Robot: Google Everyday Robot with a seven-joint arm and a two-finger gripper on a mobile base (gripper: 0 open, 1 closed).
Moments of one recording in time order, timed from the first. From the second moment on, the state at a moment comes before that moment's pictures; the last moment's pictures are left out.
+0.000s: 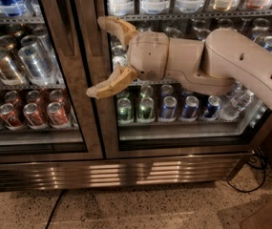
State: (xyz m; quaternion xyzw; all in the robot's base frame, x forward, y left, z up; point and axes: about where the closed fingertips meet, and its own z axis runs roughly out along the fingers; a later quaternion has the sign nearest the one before) arm 0.508 0.084 1.003 -0.55 0.42 0.36 0.63
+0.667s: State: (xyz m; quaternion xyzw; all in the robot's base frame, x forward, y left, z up) arm 0.508 0.094 1.004 -0.56 0.42 0.37 0.61
